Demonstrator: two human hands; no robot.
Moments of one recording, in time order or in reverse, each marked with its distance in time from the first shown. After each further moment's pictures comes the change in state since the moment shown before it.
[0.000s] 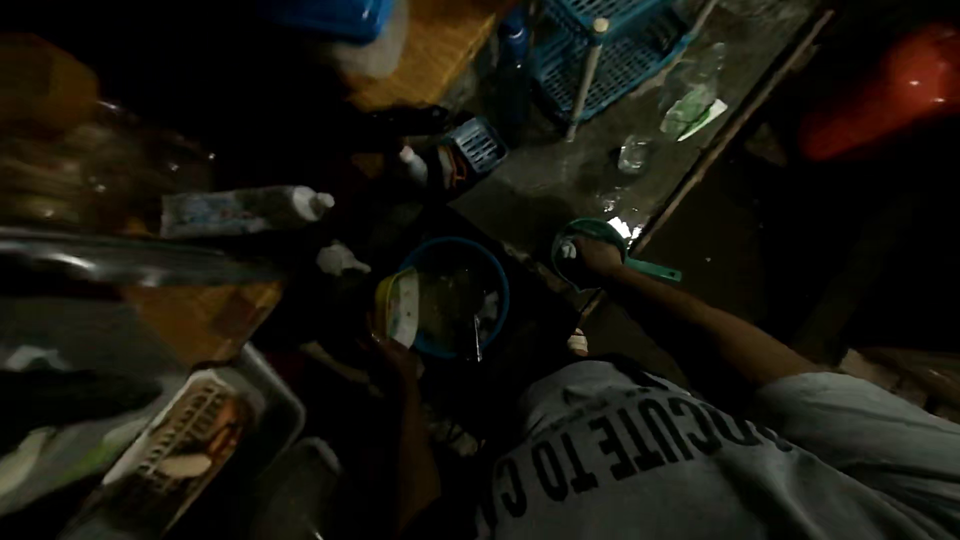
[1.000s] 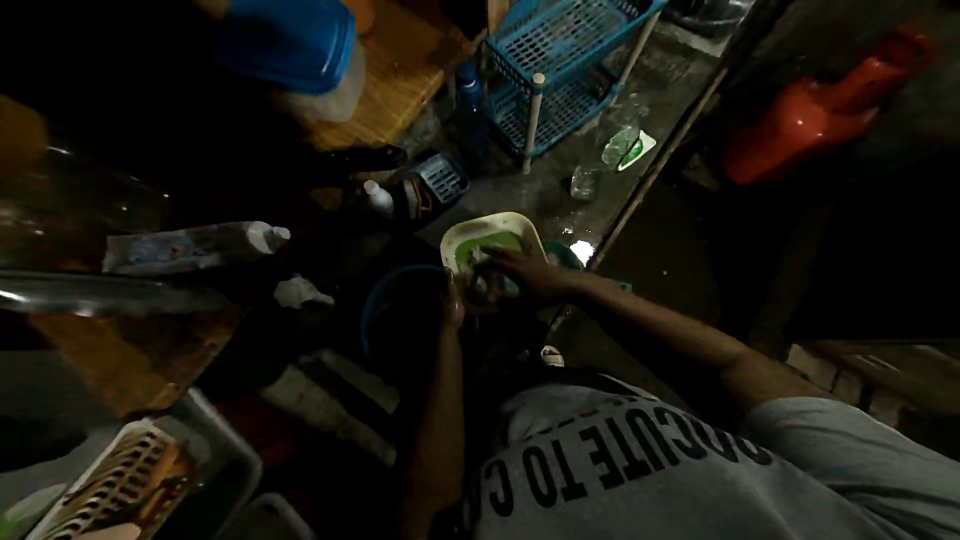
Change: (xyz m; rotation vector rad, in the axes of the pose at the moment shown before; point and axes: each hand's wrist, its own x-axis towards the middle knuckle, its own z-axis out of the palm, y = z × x) left_hand -0.004 0.181 0.050 -0.703 -0.674 -0.256; right_hand -0.095 -0.067 -0.112 0.409 -0.013 -0.730
